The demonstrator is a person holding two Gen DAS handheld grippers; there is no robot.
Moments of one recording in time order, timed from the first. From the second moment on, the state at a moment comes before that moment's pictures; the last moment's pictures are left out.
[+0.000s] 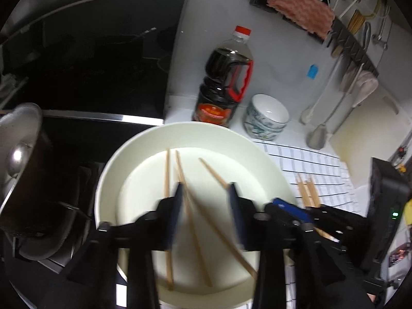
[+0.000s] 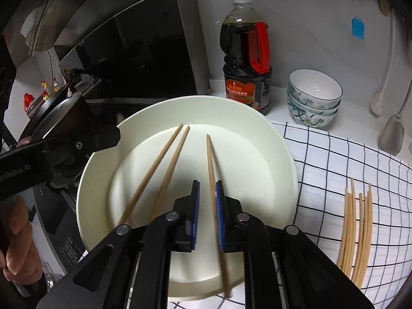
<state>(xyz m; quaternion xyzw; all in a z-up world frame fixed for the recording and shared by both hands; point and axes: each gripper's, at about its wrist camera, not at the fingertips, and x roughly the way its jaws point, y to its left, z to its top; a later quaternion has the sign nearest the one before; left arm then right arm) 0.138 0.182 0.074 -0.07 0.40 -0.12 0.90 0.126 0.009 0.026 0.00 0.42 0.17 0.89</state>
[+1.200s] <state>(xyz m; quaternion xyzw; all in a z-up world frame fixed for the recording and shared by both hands) 0.004 0.084 0.076 0.00 0.33 -0.06 0.94 0.008 -0.145 0.049 0.05 0.36 0.07 0.93</state>
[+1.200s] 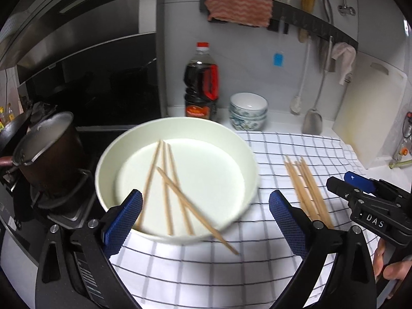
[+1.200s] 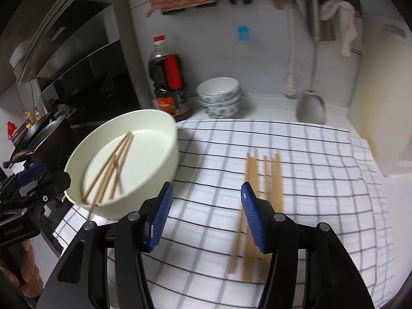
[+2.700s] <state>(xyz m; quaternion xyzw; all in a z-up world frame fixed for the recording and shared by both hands) 0.025 -0.059 -0.028 0.05 0.42 -0.05 0.91 0.060 -0.239 -0.060 -0.01 0.45 0.03 0.89</state>
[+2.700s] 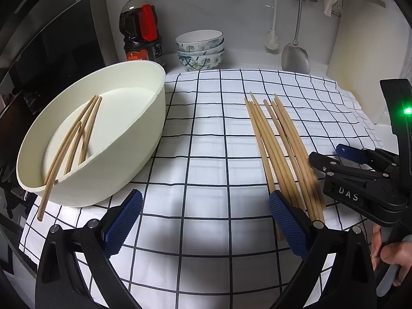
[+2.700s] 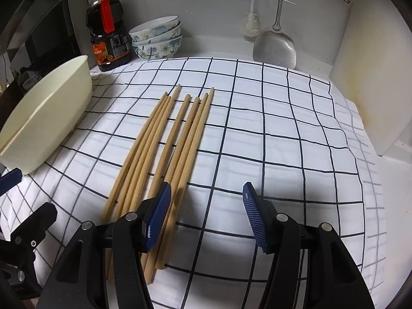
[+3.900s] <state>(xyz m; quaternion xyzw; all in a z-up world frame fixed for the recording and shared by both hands) 0.062 -0.093 -0.047 0.06 0.44 -0.04 0.90 0.085 -0.280 -0.072 0.00 0.47 0.00 0.88</state>
